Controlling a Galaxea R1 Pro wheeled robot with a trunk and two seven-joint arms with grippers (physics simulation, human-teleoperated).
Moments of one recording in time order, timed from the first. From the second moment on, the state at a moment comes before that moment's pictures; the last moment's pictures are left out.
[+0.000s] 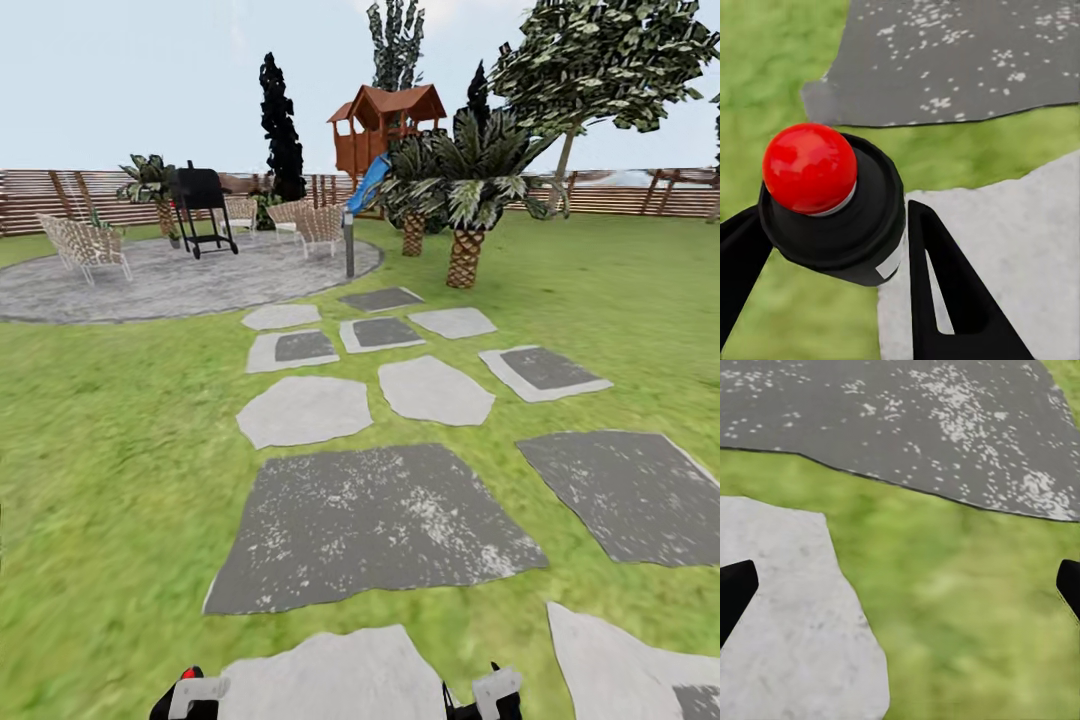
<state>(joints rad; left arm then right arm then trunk) -0.33 0.08 -0.22 -0.20 0.20 -0.49 0.08 -0.35 0.03 0.09 -0.11 0.32 -0.63 -0.22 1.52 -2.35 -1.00</state>
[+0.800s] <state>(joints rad) -0.33 0.08 -0.22 -0.20 0.20 -0.49 0.08 -0.35 0.03 0.09 -0.11 0.32 -0.63 -0.21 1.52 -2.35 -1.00</state>
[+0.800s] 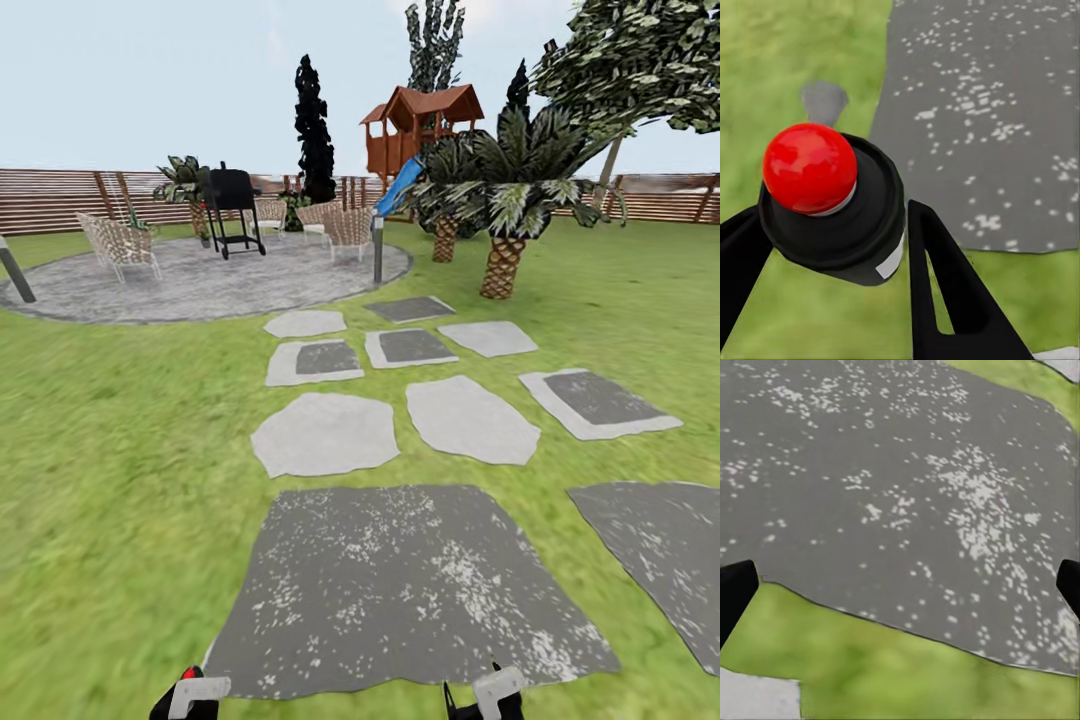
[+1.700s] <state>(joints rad) -0.33 0.08 -0.22 -0.20 0.20 -0.49 0.08 -0.35 0.03 0.09 -0.11 0.32 -0.63 -0.22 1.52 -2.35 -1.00</state>
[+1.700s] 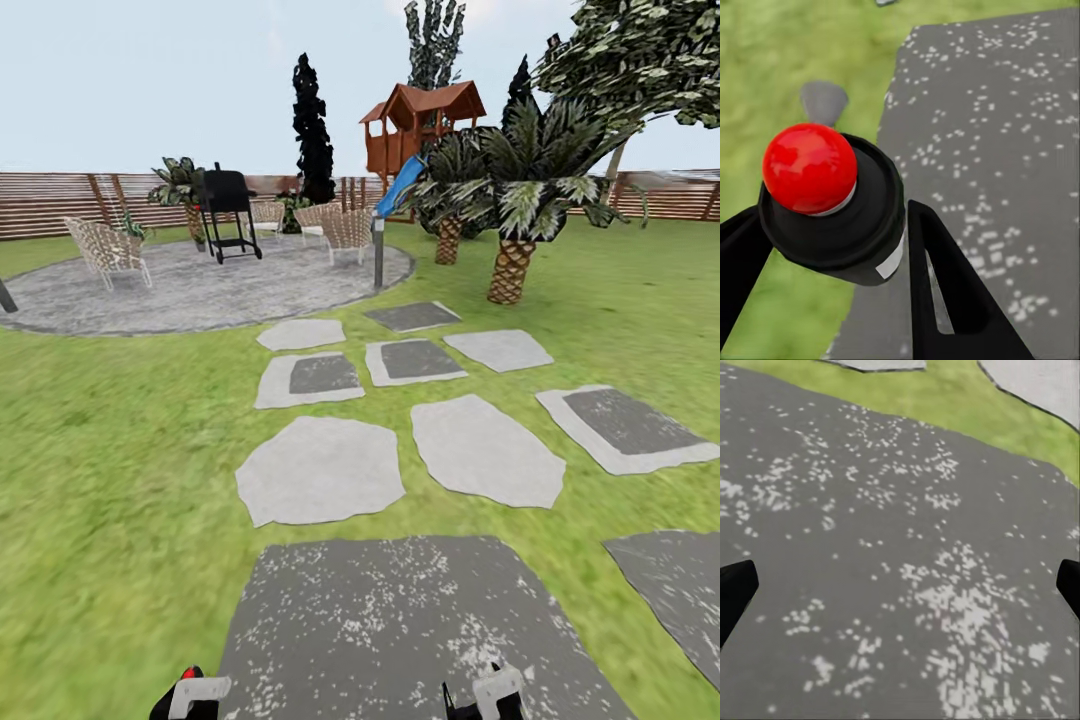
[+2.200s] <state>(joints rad) -0.33 0.08 -0.22 -0.20 0.20 -0.49 0.08 -0.35 0.03 0.09 -0.11 0.32 -0.63 -0.22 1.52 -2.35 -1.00</state>
